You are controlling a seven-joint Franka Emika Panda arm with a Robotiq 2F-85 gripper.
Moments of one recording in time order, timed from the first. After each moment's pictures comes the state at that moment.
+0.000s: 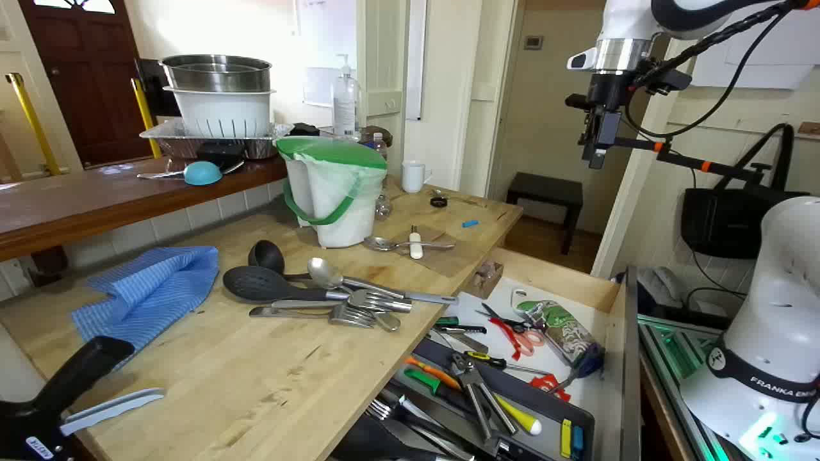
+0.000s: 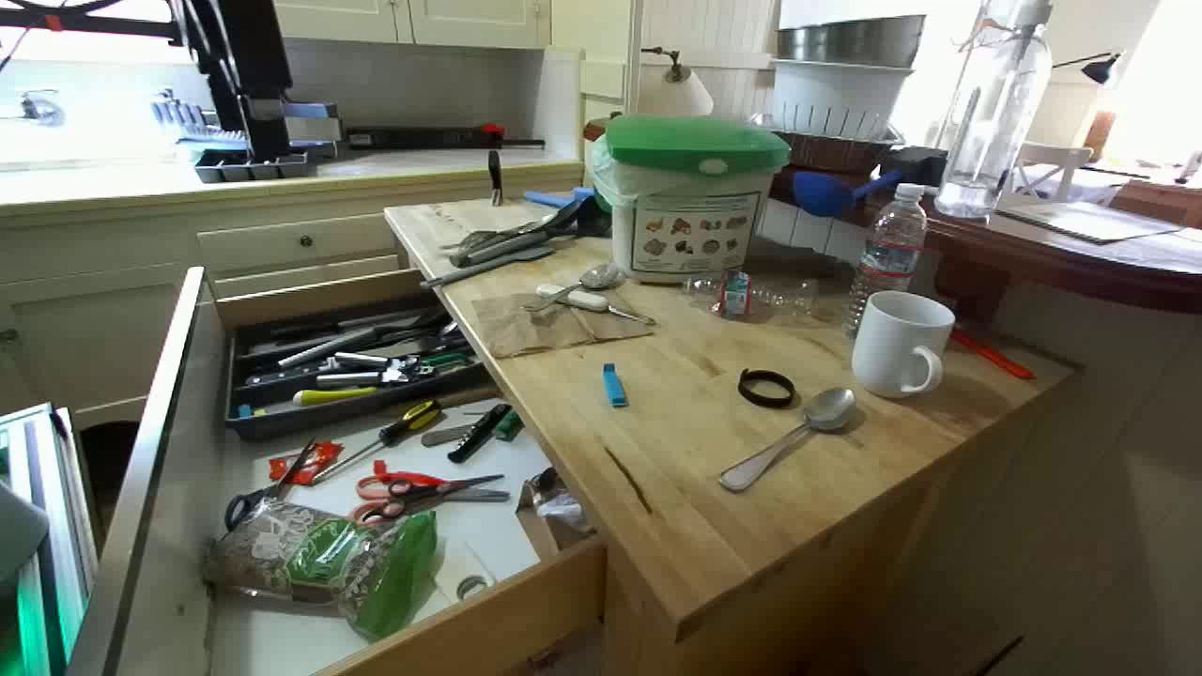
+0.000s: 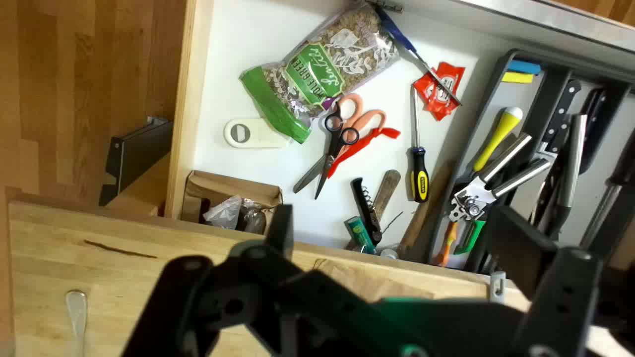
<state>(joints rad) -0.17 -0.69 -0.33 -2.40 -0.17 1.72 -0.37</state>
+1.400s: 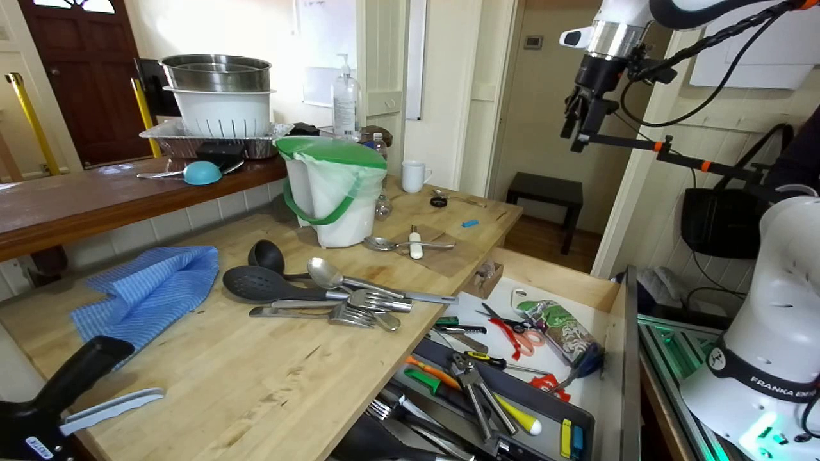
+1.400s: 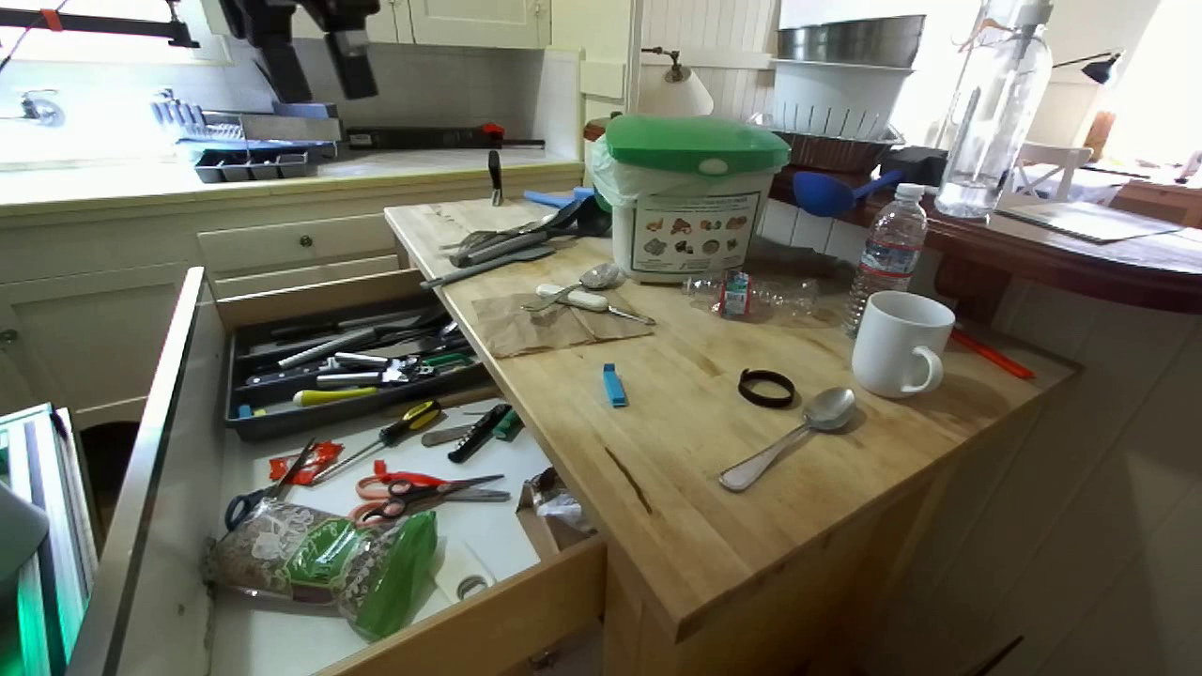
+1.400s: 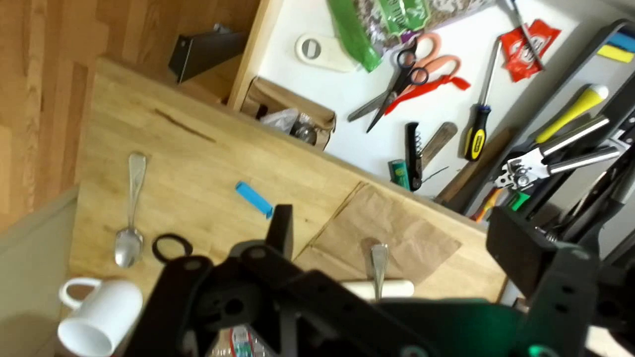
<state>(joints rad) -0.14 -0.67 -0.33 -2.36 -0.26 1.89 -0.52</state>
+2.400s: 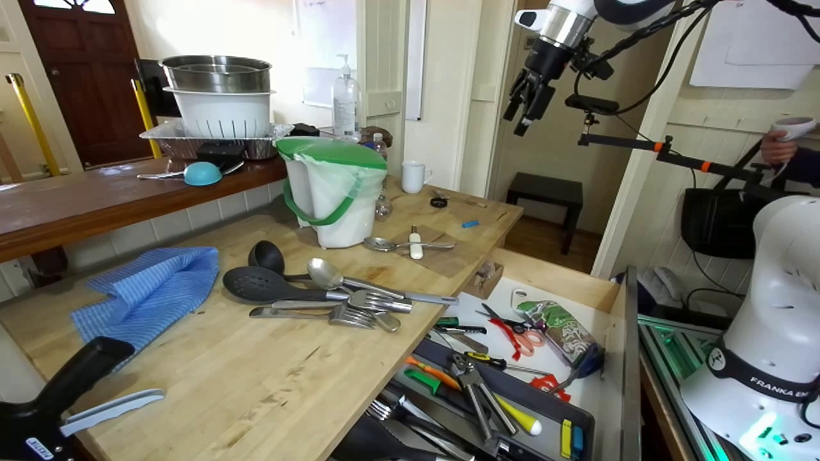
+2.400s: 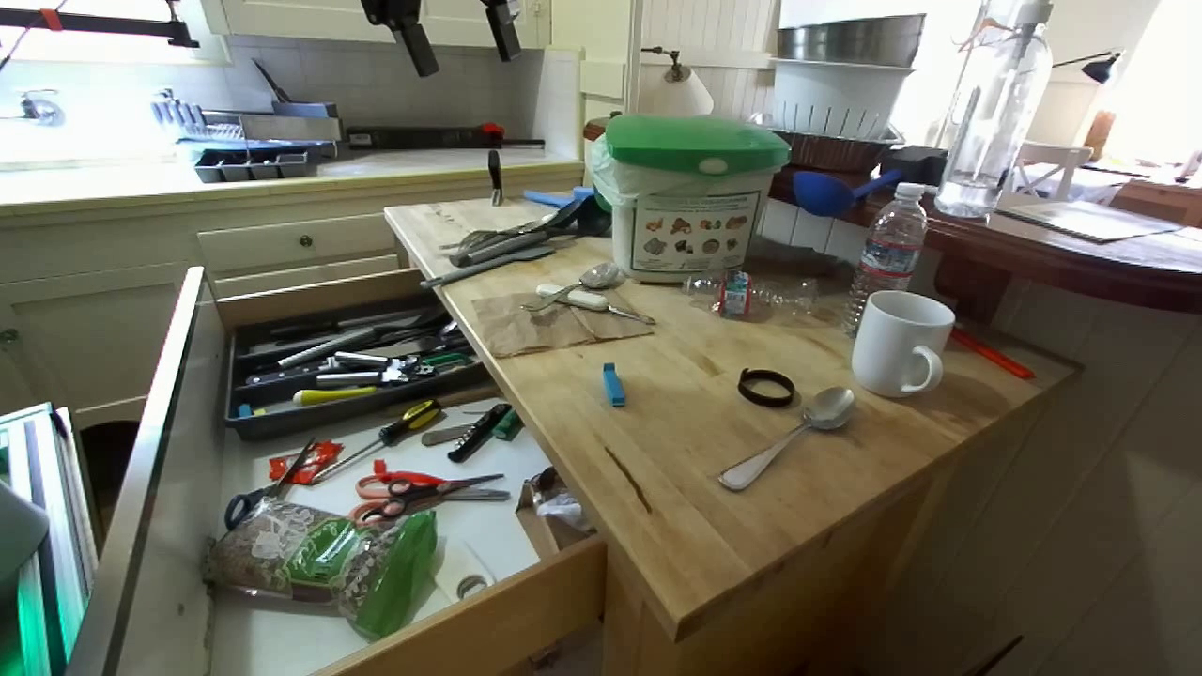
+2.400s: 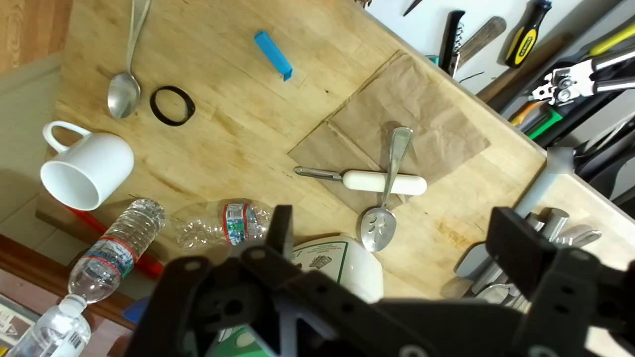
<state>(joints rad) -0.06 -0.46 -0.35 -2.21 -0.14 2.11 -0.68</state>
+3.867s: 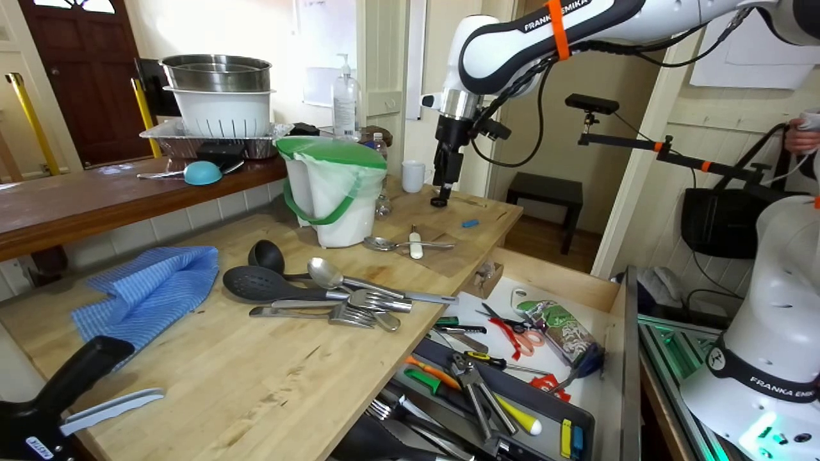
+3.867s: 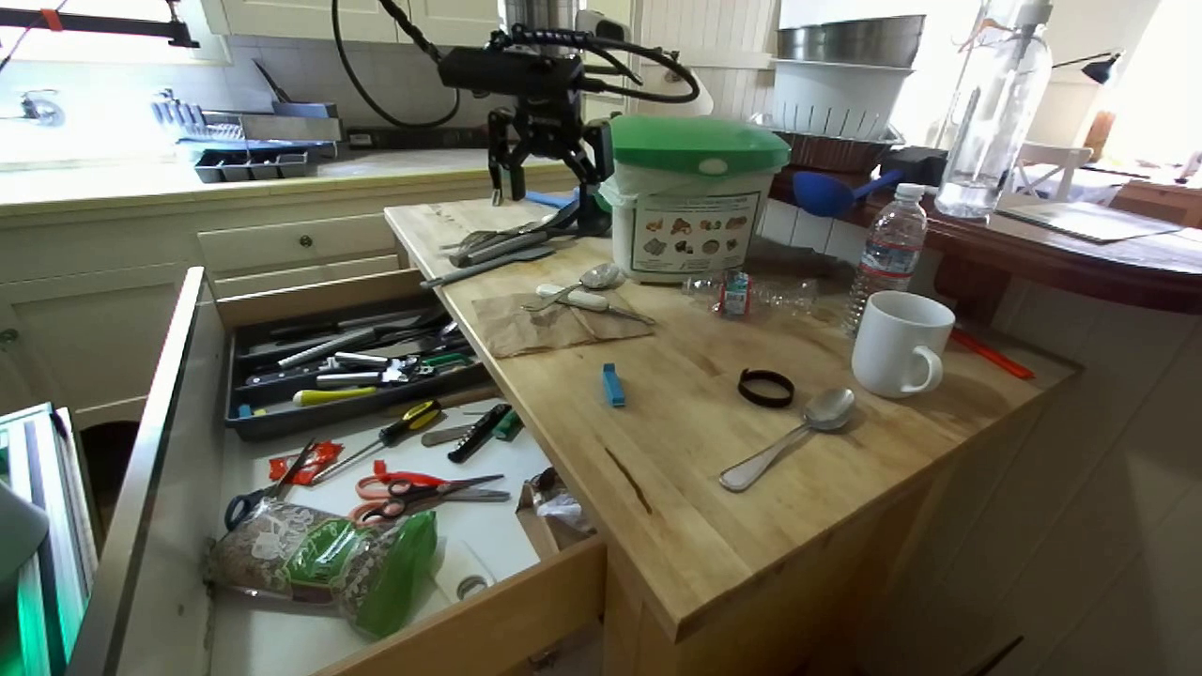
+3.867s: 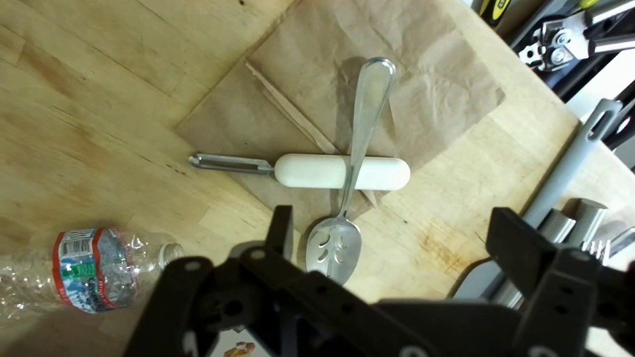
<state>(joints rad) -0.12 0.13 -0.22 -1.91 0.15 2.13 -0.79</state>
